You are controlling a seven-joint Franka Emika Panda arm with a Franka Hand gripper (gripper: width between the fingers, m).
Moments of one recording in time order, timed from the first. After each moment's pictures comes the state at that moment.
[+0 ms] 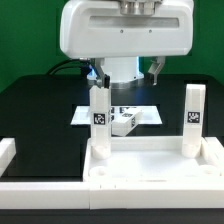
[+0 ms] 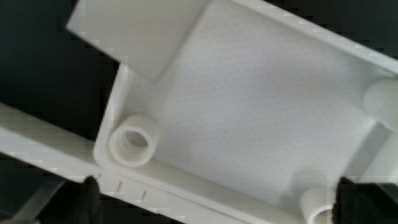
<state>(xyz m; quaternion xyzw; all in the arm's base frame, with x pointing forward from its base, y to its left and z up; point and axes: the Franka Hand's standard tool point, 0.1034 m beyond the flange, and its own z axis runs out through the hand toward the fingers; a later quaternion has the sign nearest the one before) 0.573 -0.005 0.142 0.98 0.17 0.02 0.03</state>
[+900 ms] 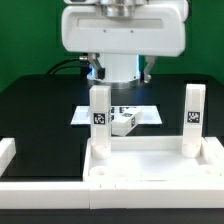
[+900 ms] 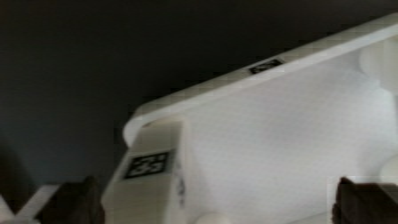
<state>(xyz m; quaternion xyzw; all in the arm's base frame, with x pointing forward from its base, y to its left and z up) 0.513 -0.004 0.135 0.98 -0.19 0.02 -0.01</state>
